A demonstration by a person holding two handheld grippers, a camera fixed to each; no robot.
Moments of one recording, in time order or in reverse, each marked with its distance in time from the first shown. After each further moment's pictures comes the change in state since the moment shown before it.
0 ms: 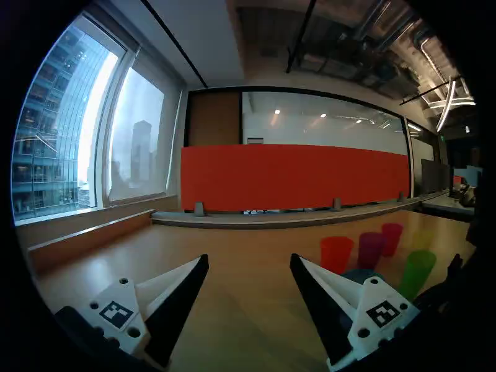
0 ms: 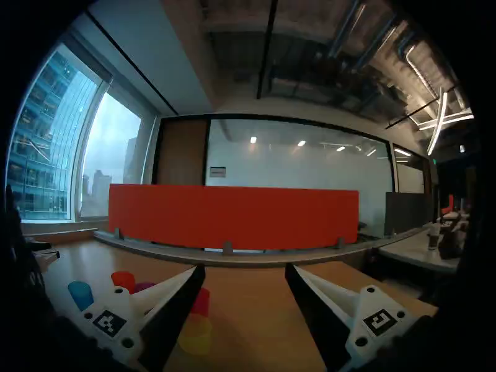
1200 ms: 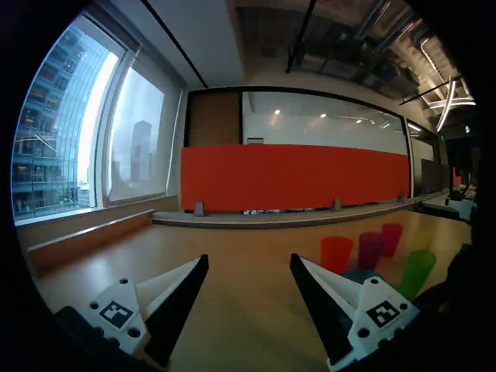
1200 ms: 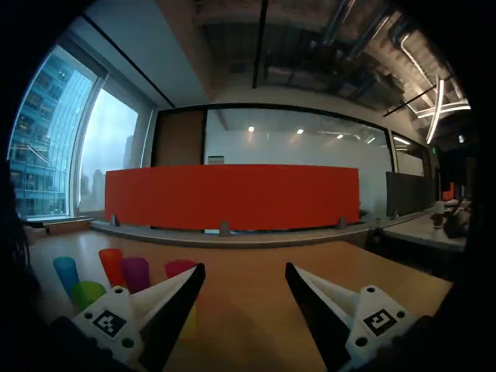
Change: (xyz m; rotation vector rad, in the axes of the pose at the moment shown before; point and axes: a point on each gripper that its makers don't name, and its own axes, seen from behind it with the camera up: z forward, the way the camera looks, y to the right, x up) left arm 0.000 -0.003 -0.001 0.000 0.000 0.001; right arm -0.079 0.017 0.016 -0.002 -0.046 0.028
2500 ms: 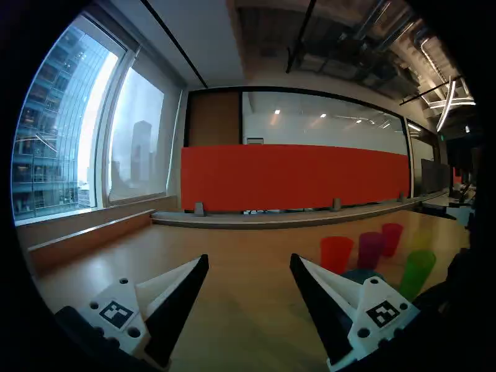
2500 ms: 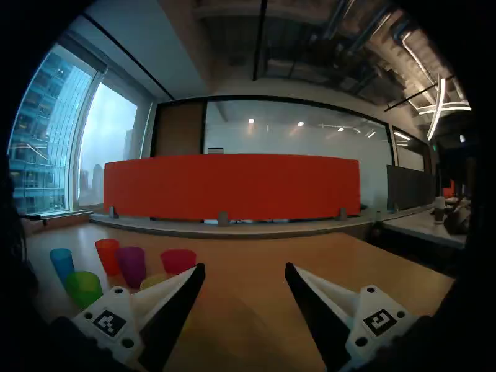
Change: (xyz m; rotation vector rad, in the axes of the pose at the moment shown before) left arm 0.000 0.001 0.000 0.000 0.000 0.000; right arm -0.017 0.002 0.001 0.001 -0.042 -0.001
